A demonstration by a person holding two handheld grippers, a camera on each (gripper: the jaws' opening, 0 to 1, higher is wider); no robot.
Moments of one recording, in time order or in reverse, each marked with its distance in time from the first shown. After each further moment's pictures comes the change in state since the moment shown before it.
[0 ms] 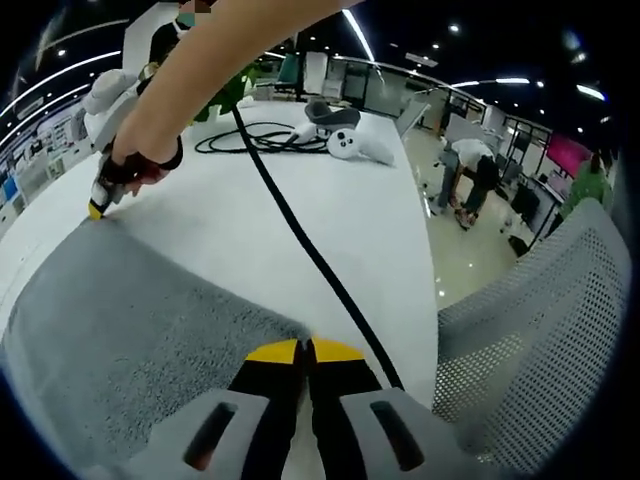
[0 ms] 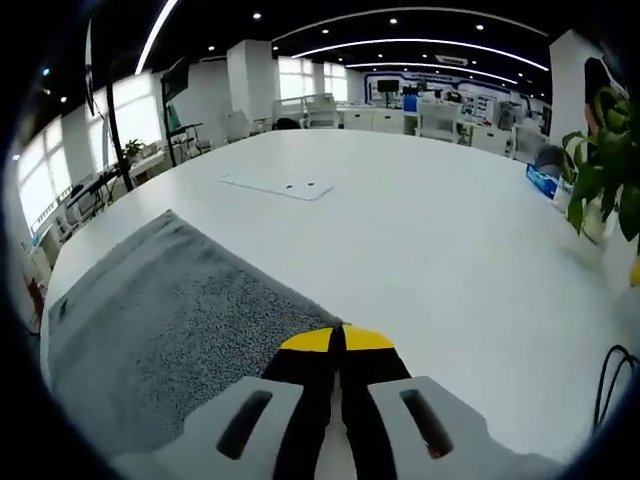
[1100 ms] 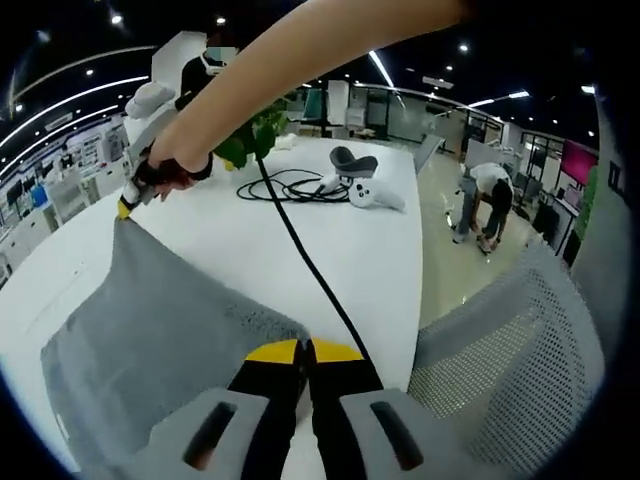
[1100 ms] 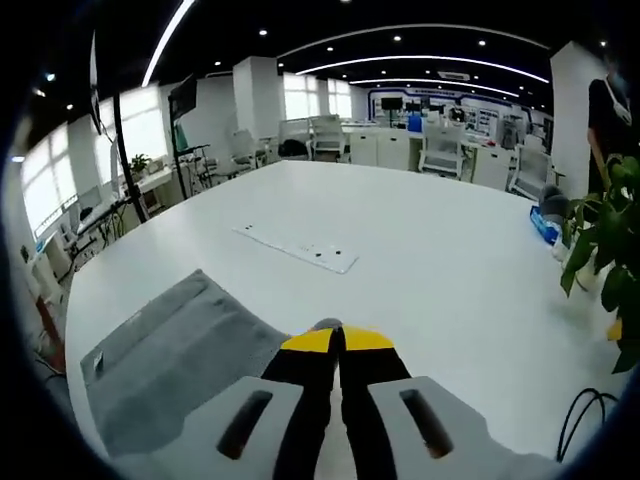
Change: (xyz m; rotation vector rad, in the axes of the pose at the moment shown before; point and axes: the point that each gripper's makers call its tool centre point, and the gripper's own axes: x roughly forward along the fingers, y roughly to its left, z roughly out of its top) left arm -0.095 0.014 0.029 -0.028 -0.159 0.151; right arm -0.017 0.030 0.097 -0.004 -0.079 0.016
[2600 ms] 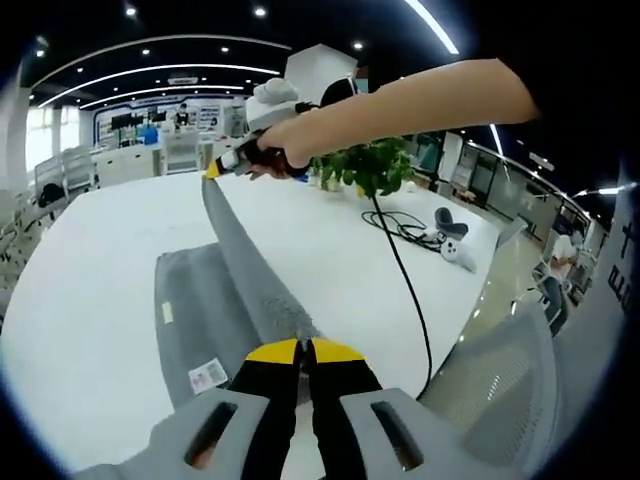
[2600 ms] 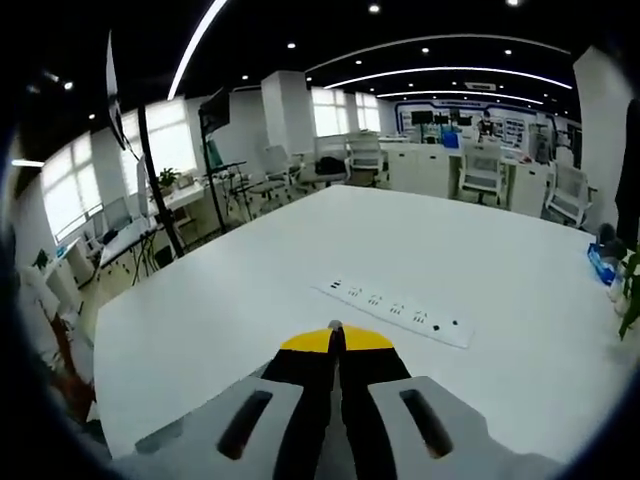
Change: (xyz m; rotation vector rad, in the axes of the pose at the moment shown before) left arm -0.167 0.088 -0.052 -0.372 -0.094 0.367; right arm 0.061 0.163 0.089 -0.019 -0.060 0.137
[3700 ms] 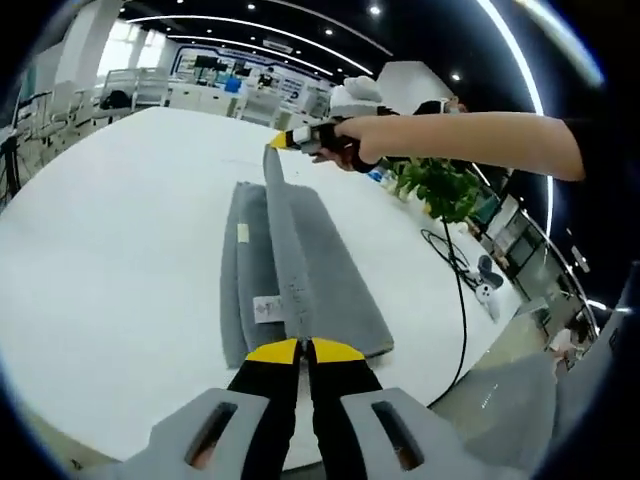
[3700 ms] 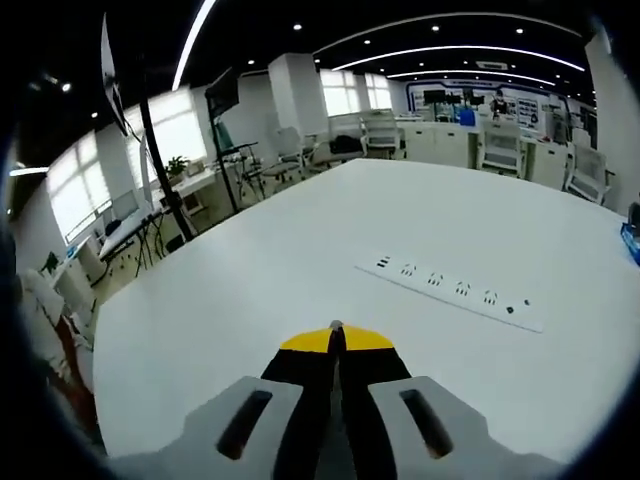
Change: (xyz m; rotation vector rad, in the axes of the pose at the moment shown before) left arm -0.017 0.075 -0.079 -0.417 0.046 0.140; right arm 0.083 0.054 -0.038 0.022 0.089 0.073
